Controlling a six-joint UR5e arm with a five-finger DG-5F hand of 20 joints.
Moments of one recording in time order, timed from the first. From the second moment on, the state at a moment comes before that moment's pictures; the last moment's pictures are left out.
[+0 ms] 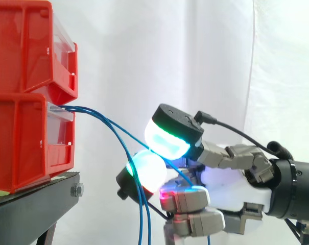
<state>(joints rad) 0.11 -2.40 -1.24 -2.50 -1.42 -0.14</state>
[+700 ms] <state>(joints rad) 0.11 -2.40 -1.24 -2.61 -1.42 -0.14</state>
